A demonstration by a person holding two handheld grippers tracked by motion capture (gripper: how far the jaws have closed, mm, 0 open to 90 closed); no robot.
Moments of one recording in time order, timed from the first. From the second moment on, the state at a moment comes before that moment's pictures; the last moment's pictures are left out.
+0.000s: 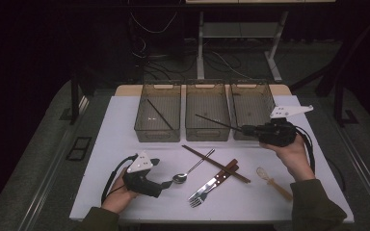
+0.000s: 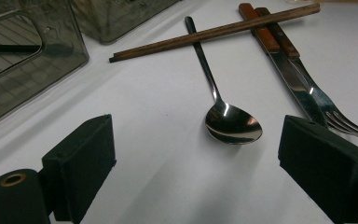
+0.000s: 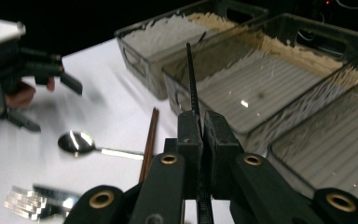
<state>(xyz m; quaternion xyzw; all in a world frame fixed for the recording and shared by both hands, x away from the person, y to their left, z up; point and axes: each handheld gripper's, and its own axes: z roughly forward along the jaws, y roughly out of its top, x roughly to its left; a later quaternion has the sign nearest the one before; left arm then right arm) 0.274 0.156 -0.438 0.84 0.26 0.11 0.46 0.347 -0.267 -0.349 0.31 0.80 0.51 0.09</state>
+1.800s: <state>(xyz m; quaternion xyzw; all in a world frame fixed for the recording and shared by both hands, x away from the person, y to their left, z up) 0.272 0.157 -0.436 0.84 0.26 0.12 0.46 0.462 -0.058 -0.351 0.36 0.82 0.43 0.12</state>
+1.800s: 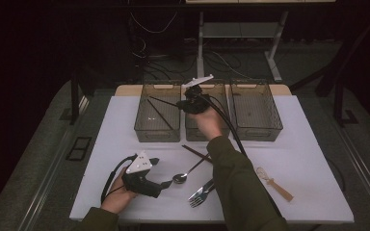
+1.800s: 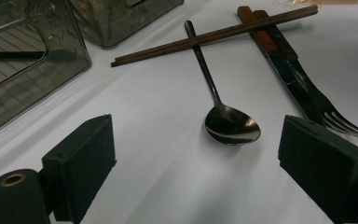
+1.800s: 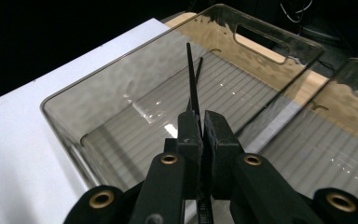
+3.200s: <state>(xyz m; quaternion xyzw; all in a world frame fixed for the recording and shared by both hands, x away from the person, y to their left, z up) 0.272 0.158 -0.434 0.84 0.25 0.12 0.46 0.465 -0.035 -0.357 0.36 0.83 0.41 0.11</state>
